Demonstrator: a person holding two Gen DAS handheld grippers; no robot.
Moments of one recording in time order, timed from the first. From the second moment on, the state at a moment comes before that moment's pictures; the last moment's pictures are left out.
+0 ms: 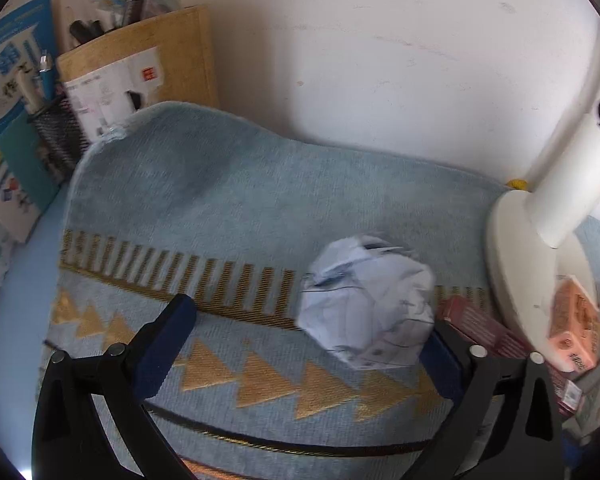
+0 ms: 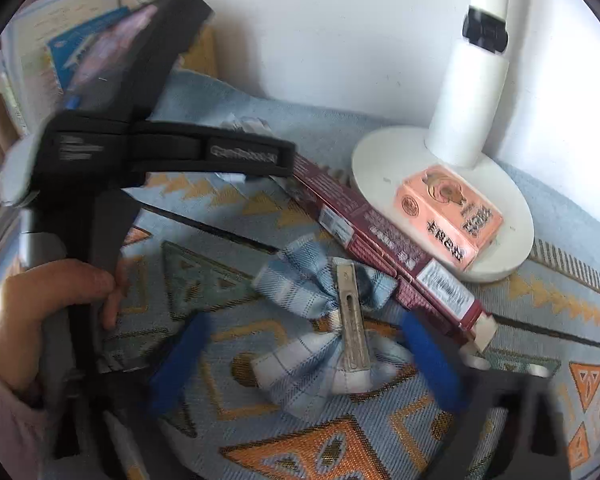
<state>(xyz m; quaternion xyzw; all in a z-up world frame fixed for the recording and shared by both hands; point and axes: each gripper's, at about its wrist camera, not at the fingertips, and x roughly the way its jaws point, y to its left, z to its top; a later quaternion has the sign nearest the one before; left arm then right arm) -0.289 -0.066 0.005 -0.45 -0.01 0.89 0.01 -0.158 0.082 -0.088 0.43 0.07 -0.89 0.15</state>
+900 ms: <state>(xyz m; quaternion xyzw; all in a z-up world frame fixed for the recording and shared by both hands) -0.161 0.034 0.091 -0.29 0.04 0.95 0.07 -0.133 0.204 -0.037 0.36 -0.08 -0.90 0.24</state>
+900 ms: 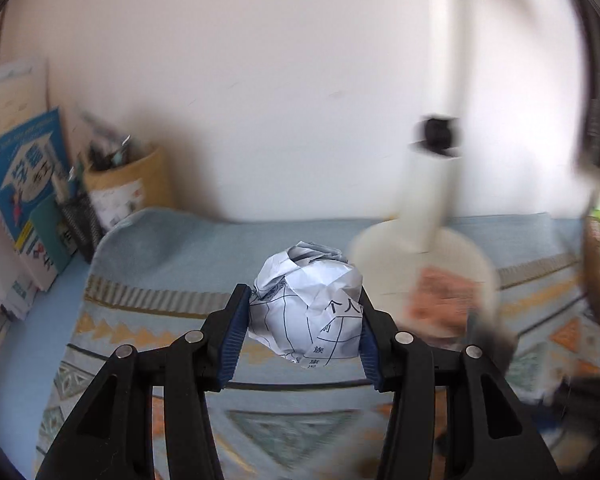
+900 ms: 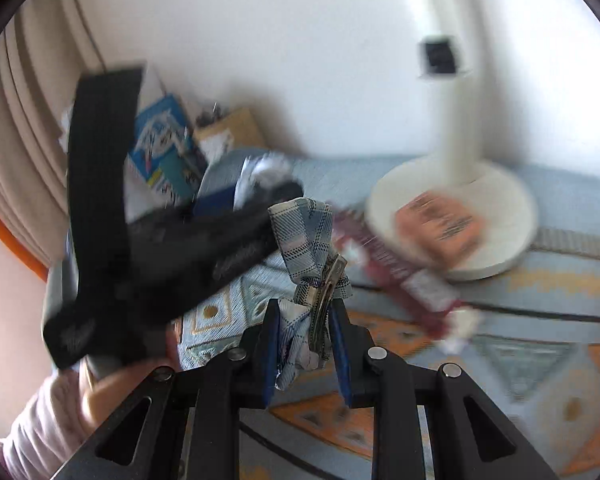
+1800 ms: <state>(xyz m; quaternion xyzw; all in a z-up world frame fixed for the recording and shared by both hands) -0.072 0.328 0.109 -0.30 0.10 0.88 0.36 -0.110 0.547 0.055 0.33 -0.14 -0.93 -0.06</state>
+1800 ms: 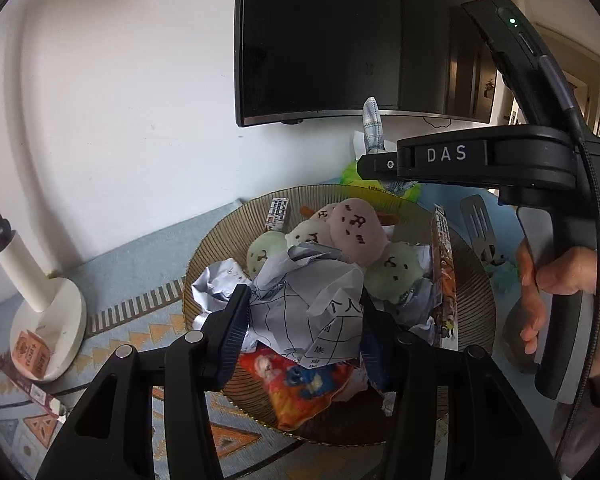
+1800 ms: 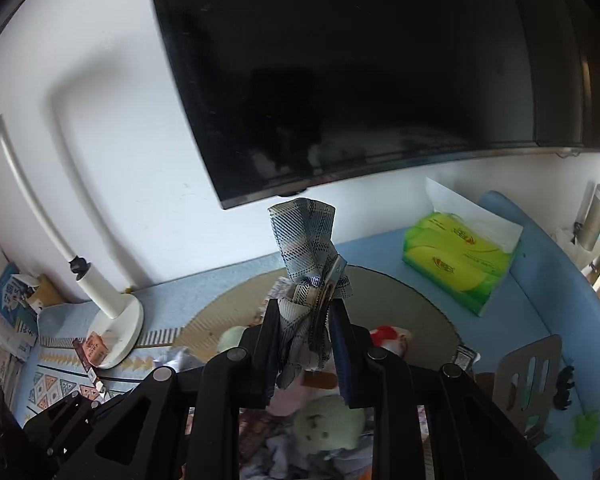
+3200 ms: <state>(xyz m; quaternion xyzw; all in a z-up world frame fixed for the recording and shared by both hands) -0.159 0.147 0.050 -0.41 0.03 0.90 0.12 -0.072 0.355 0.102 0.25 -0.06 -0.97 0.04</state>
